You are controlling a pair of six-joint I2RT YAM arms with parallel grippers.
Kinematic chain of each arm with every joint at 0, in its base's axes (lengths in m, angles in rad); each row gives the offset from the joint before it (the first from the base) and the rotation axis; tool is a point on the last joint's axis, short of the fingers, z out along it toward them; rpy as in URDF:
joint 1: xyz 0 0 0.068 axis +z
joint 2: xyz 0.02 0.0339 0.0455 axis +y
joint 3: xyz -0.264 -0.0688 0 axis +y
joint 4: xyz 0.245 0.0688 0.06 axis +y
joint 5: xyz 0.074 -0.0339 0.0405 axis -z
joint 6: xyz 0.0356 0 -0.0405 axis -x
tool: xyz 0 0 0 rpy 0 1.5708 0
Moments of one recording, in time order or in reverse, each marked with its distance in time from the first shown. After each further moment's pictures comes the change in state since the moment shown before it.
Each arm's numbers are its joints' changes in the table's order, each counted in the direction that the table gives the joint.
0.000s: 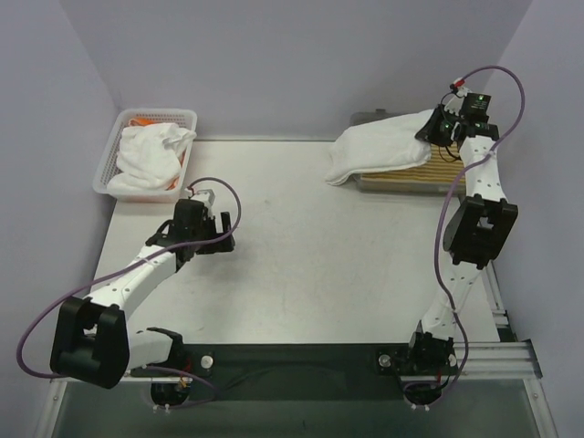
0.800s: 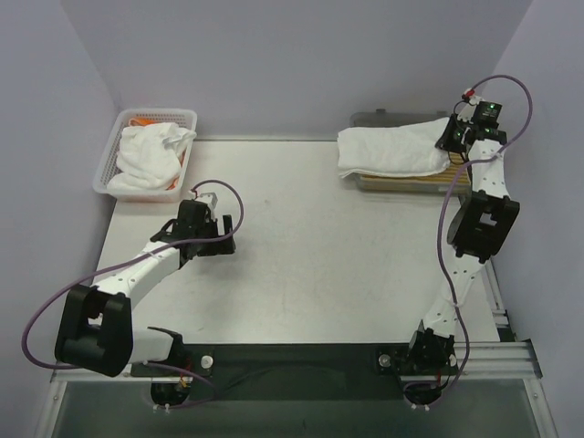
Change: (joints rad) left arm 0.000 0.071 0.000 -0.001 0.008 -0.008; right arm -0.088 0.144 -0.095 0.000 0.107 0.161
